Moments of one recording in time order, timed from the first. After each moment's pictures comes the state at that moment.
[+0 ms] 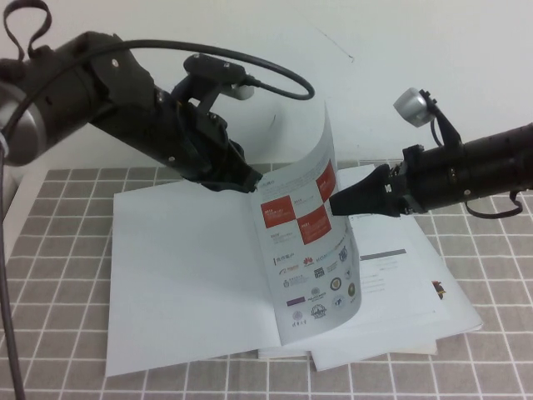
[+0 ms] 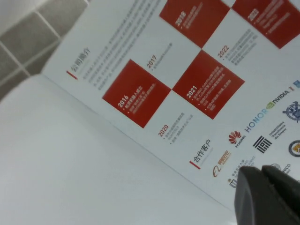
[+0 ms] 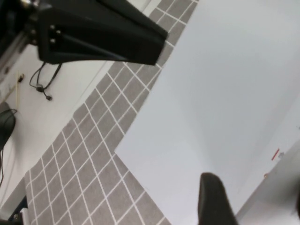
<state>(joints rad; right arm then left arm) 0.18 1.98 -1.33 1.31 1.08 -1.19 -0.34 1.82 -1.56 -0.54 0.88 0.59</state>
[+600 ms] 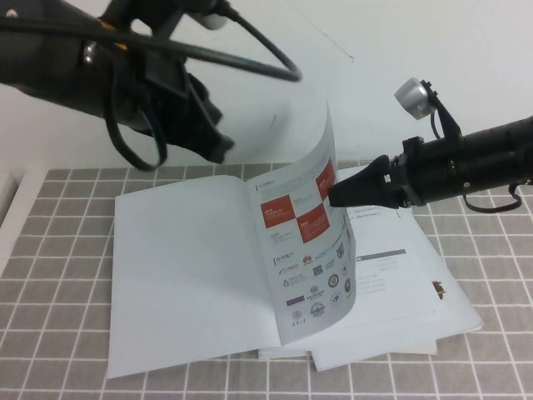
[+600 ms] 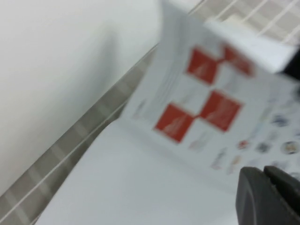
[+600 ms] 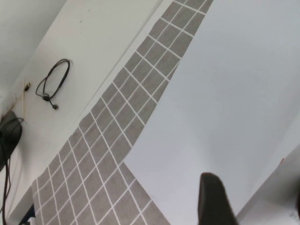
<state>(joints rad) 0.18 1.98 -1.36 1.32 1.09 -1.17 -0.48 1.47 -1.52 -0.14 0.86 0.38</state>
